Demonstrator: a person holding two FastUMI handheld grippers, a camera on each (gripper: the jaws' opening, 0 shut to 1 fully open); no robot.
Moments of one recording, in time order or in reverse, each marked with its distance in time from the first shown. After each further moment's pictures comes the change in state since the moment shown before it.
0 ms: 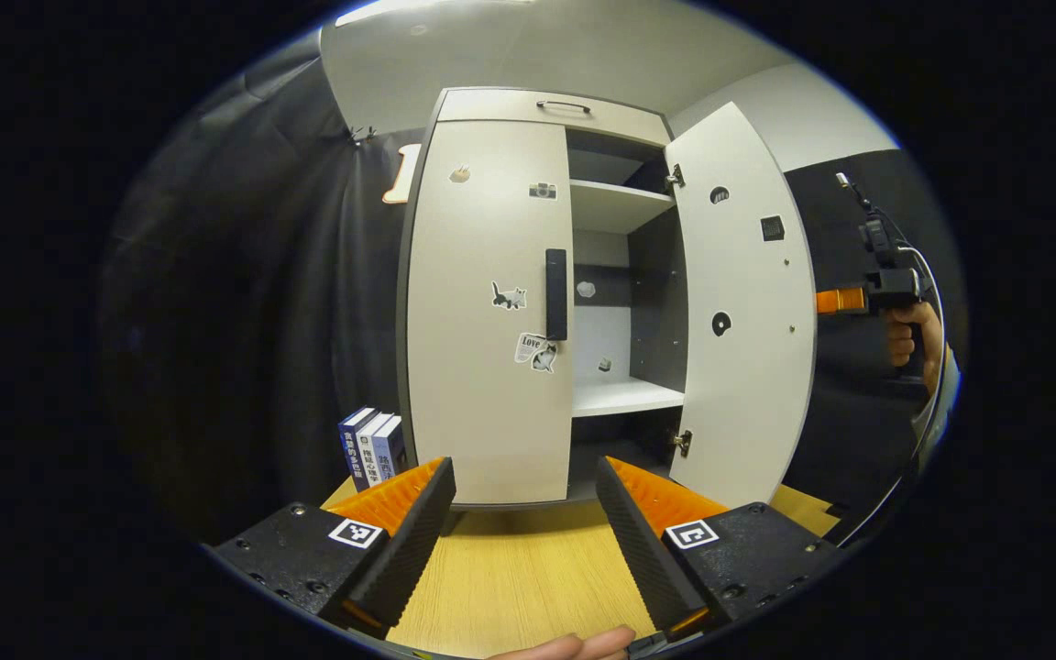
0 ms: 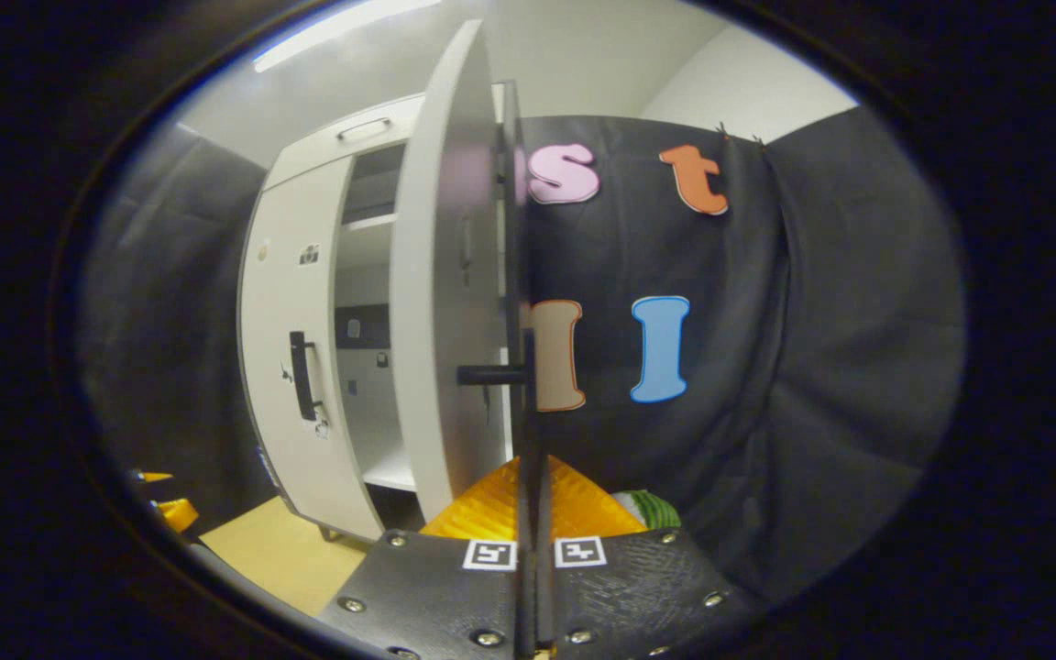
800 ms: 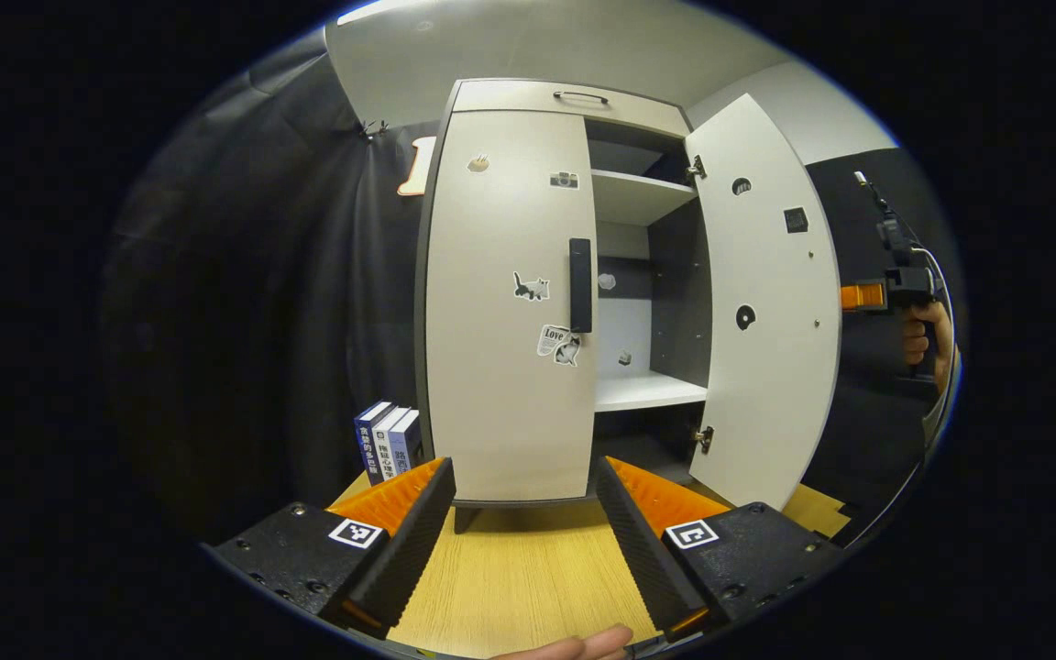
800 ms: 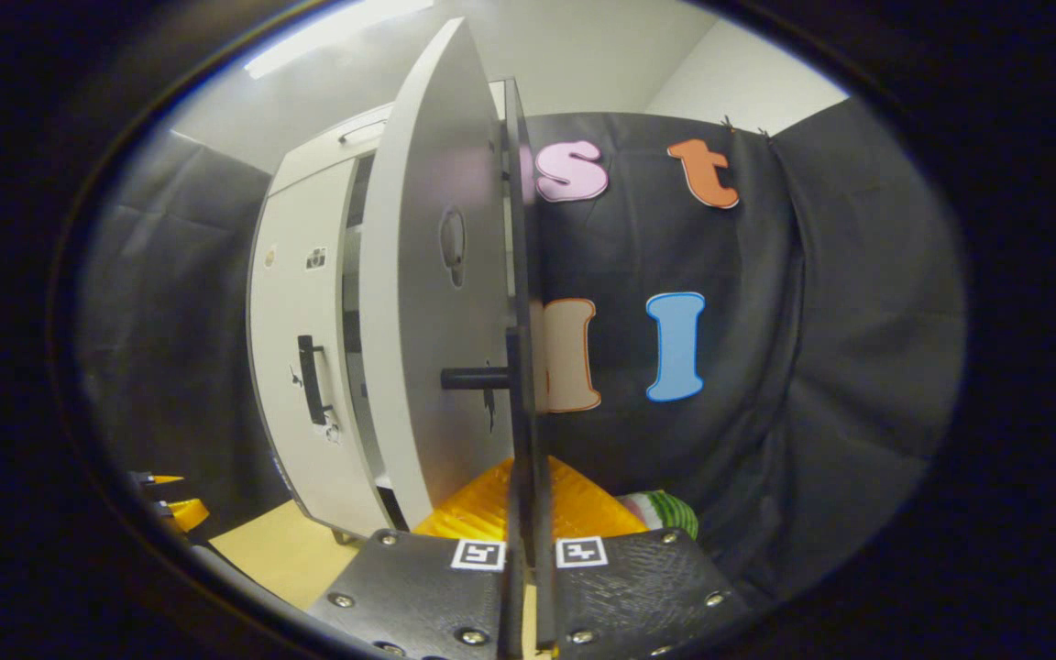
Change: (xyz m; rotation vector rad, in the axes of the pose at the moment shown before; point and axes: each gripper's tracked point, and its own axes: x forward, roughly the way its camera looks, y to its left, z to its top) left arm 0.015 0.017 -0.001 -0.016 0.017 0.058; right arm 0.016 -0.010 0.000 -0.165 -0.054 -0.118
